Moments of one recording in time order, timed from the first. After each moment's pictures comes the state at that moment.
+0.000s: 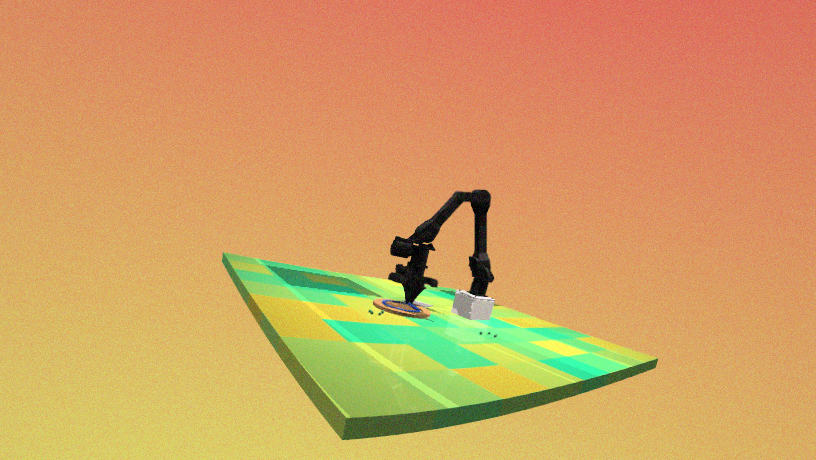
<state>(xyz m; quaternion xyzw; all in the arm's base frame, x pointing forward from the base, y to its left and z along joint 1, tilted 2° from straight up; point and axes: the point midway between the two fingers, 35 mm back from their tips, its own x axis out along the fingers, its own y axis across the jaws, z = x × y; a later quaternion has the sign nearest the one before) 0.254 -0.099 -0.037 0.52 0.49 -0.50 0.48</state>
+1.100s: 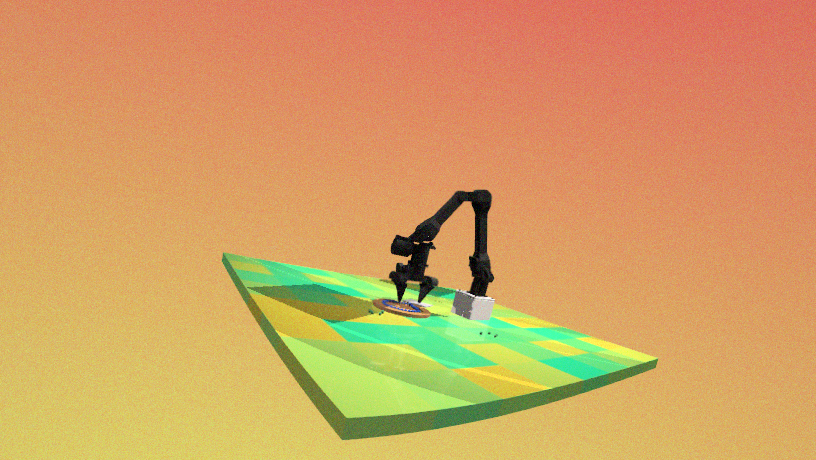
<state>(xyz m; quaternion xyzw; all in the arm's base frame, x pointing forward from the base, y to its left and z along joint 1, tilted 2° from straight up) 0.253 -0.098 -0.032 0.52 0.49 -0.50 0.48</state>
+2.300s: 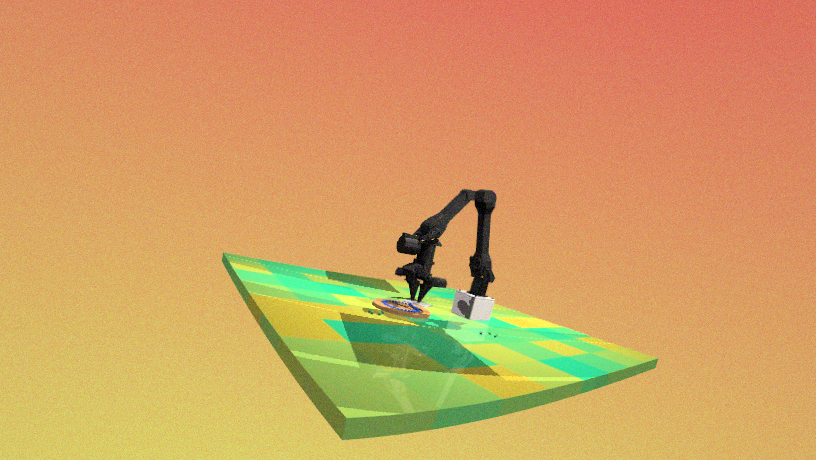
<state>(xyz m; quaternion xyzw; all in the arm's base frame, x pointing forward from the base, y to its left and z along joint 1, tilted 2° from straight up) 0.270 -0.052 -0.016 -0.05 0.70 0.07 0.70</state>
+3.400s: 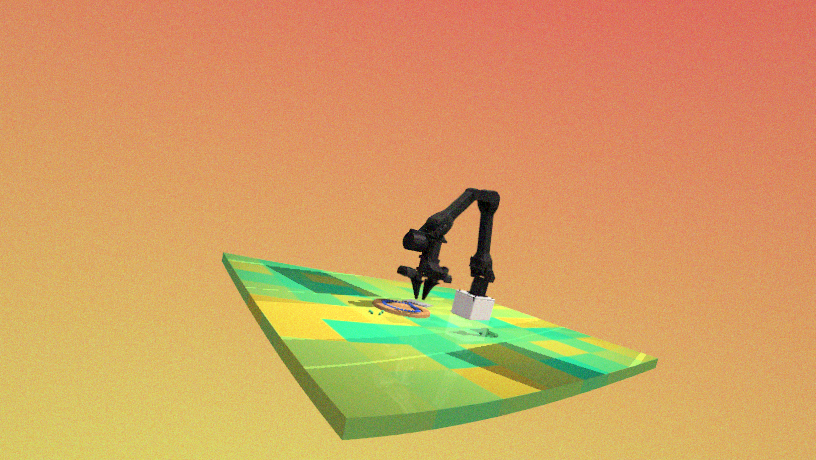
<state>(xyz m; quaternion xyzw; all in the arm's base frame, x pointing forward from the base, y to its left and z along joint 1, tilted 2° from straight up) 0.283 -0.020 0.001 -0.44 0.54 0.45 0.56</state>
